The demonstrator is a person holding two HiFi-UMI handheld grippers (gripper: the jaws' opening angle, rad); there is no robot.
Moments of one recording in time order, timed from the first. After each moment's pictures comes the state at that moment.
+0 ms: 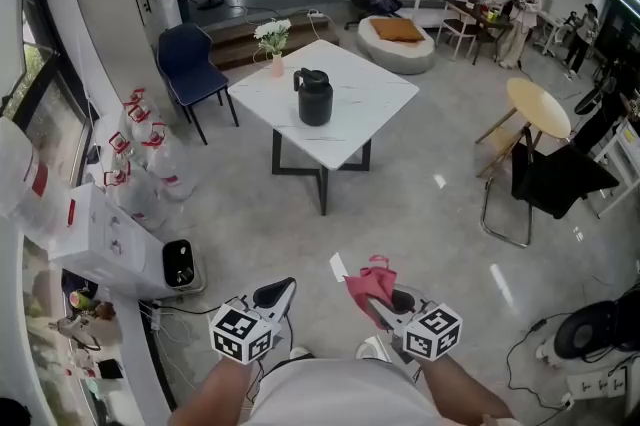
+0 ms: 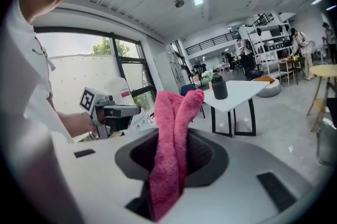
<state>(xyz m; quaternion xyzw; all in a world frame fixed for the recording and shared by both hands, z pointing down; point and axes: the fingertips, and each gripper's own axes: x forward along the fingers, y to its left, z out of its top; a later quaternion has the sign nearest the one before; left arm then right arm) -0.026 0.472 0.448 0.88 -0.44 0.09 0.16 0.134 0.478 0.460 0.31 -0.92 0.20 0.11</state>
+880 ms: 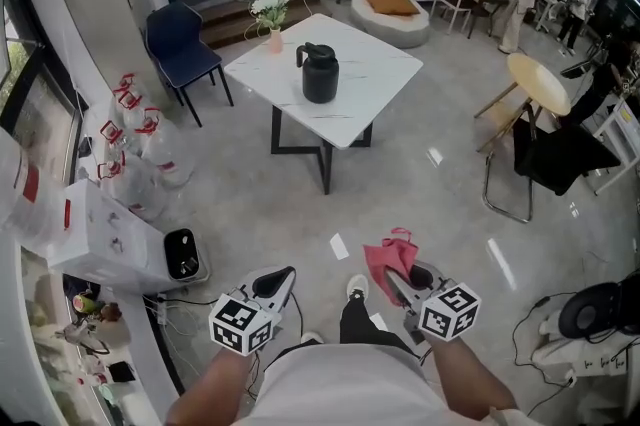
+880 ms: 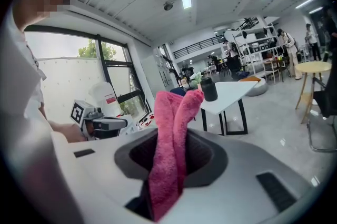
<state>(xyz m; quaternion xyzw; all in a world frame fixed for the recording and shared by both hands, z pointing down) -0.083 0.464 0.474 0.89 -0.41 0.10 0.18 0.112 0.447 0.460 0.38 -0.89 0.23 0.09</state>
